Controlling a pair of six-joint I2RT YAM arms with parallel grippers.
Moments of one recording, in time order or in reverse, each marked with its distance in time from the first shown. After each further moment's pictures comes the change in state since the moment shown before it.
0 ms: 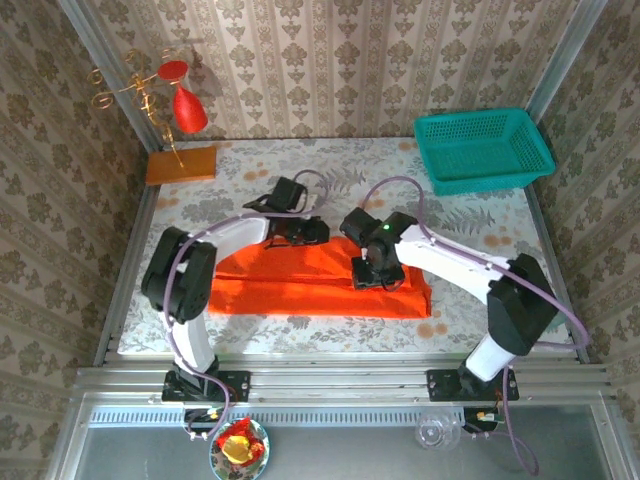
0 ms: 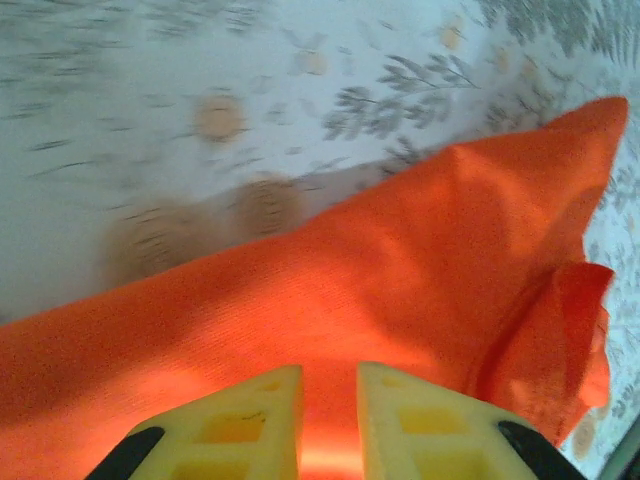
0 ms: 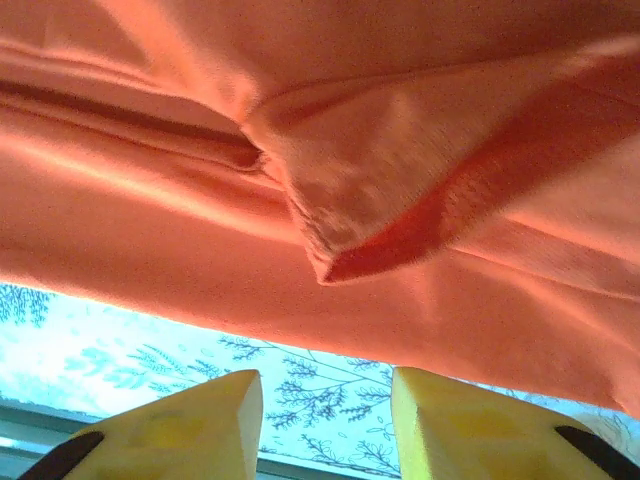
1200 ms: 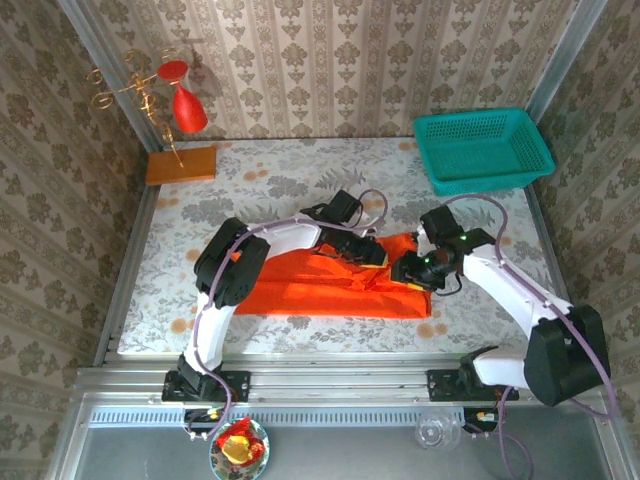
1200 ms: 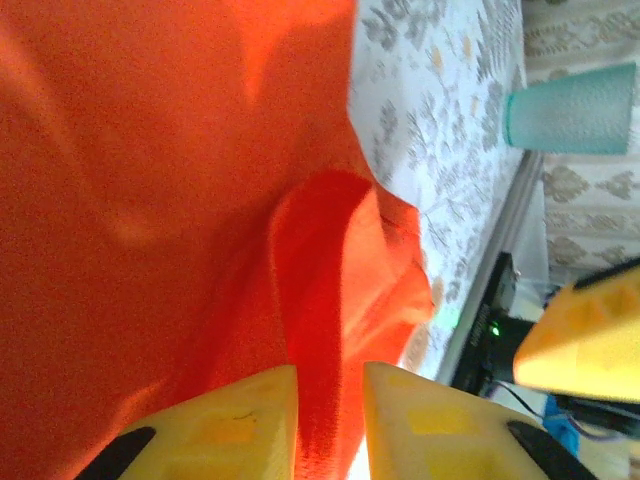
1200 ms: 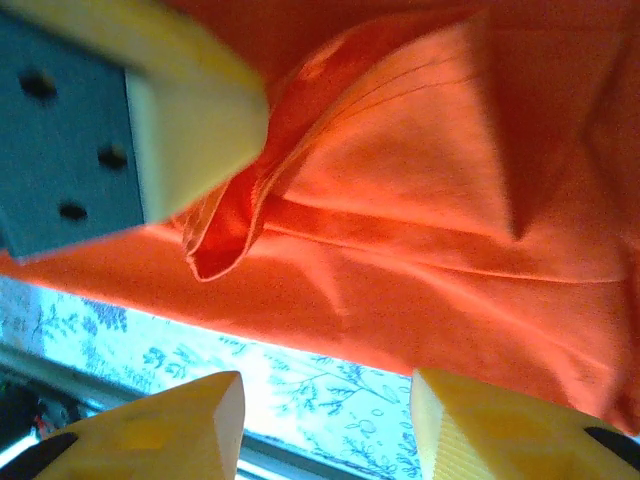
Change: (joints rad) left arm -0.223 0.270 0.219 0.042 0.364 -0.041; right arm -0.439 -0.331 -0.369 0.195 -0.338 -0.107
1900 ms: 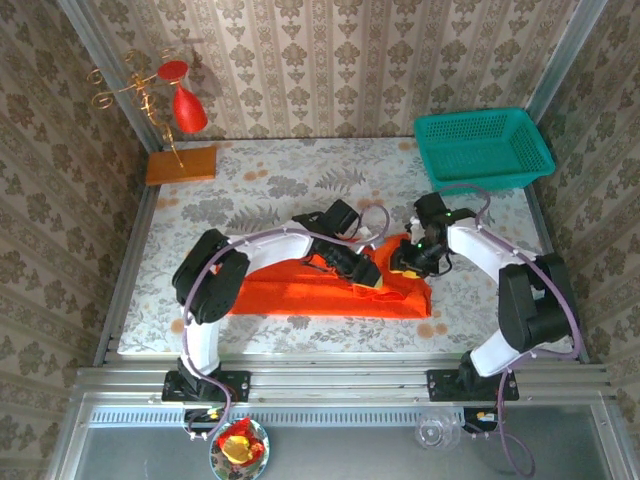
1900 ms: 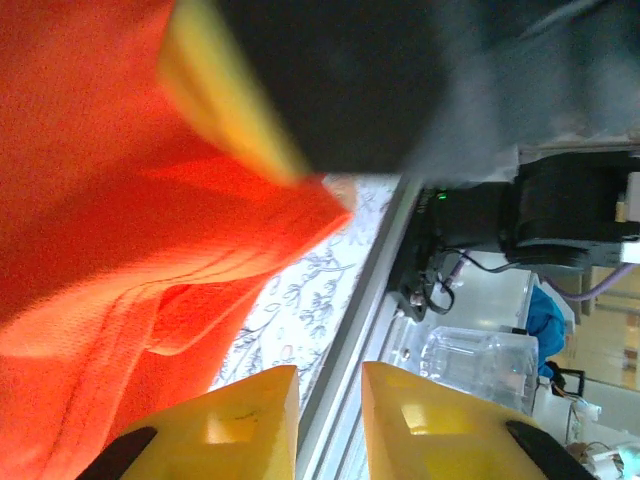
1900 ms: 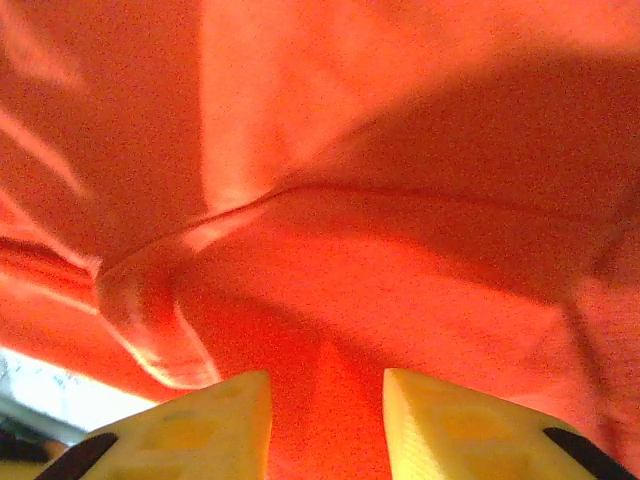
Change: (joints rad) left arm -0.042 -0.204 -0.124 -0.178 0.066 0.167; right arm -0.030 0.313 0.130 0.043 -0.059 -0.103
